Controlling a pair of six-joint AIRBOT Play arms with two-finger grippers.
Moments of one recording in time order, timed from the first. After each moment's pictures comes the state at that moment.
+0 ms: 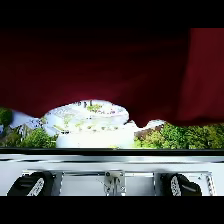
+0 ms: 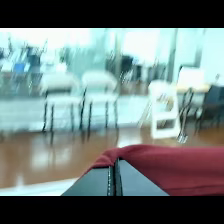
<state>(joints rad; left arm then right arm) 0.01 -0.60 1.74 1.18 -0.98 -1.42 -0.36 -0.58 1.76 -1.12 0.89 1.20</state>
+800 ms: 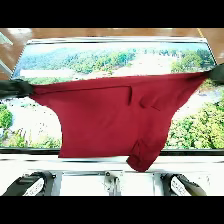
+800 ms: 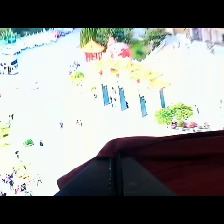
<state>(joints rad) 0.01 -0.96 1.24 1.41 -1.14 -1.53 -0.33 -1.11 1.52 -1.14 1.36 1.23</state>
